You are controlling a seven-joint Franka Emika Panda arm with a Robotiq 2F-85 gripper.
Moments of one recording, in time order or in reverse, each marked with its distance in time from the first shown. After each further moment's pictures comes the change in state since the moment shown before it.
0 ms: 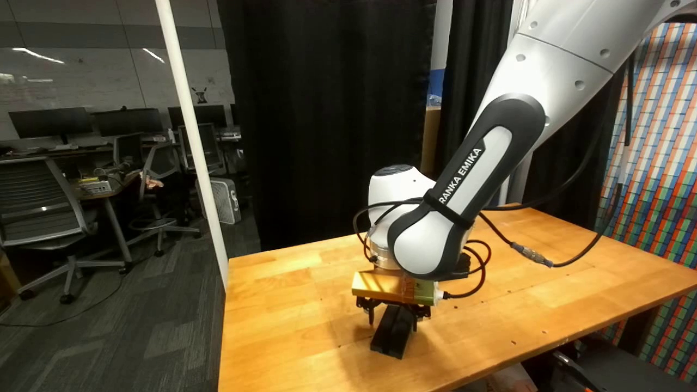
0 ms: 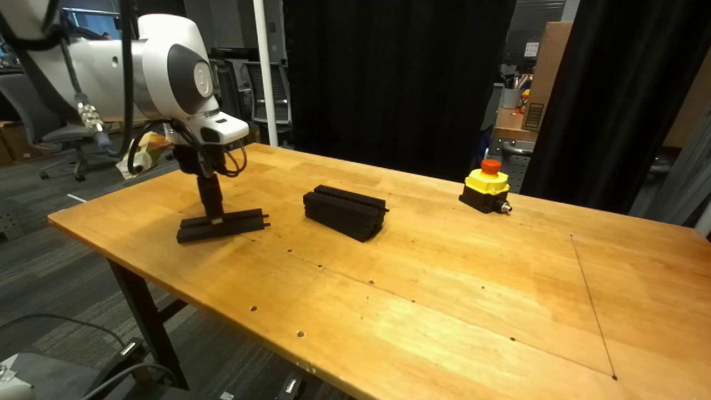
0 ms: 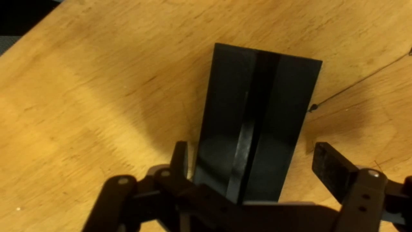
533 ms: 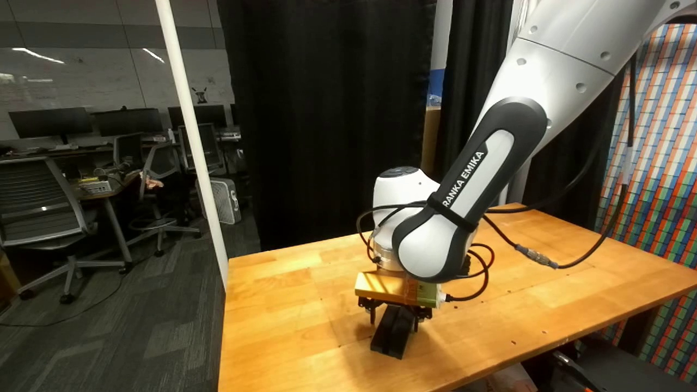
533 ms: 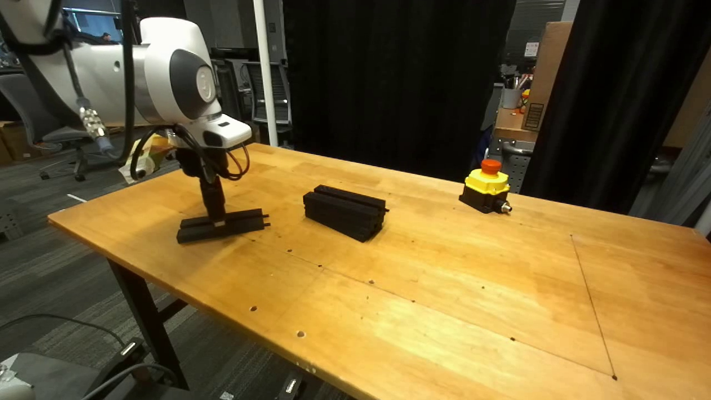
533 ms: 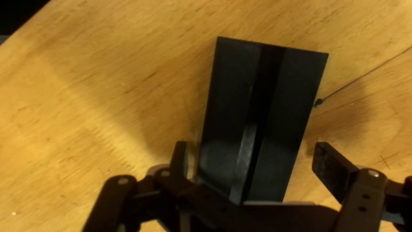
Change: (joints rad) arm -0.008 0.002 -0.003 -0.020 0.002 0.045 0.000
